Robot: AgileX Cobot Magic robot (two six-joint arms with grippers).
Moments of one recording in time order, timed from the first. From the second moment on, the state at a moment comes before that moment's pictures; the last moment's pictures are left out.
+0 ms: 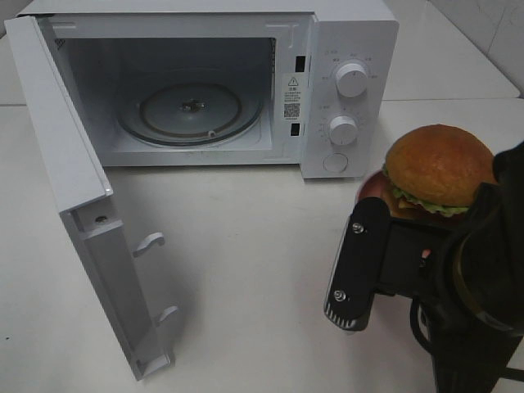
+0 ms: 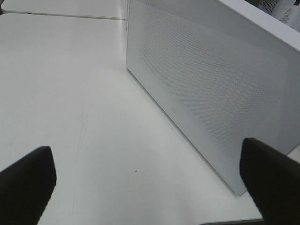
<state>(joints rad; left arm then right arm) 0.02 0.00 -0.50 -0.14 1.04 0.07 1.11 1.35 -0.68 -0.56 0.96 0.28</state>
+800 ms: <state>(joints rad) 0.02 0.00 -0.50 -0.14 1.04 0.07 1.11 1.35 -0.70 -0.61 0.78 -0.15</state>
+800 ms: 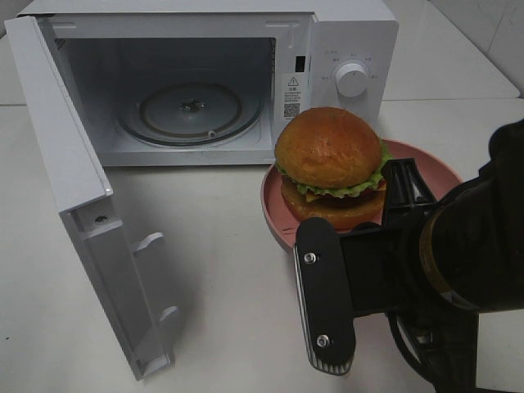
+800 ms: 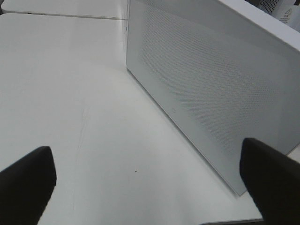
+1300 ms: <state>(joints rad) 0.02 0.00 -0.50 -0.14 1.04 0.07 0.99 1.36 -0.70 -0.60 0.61 -0.46</state>
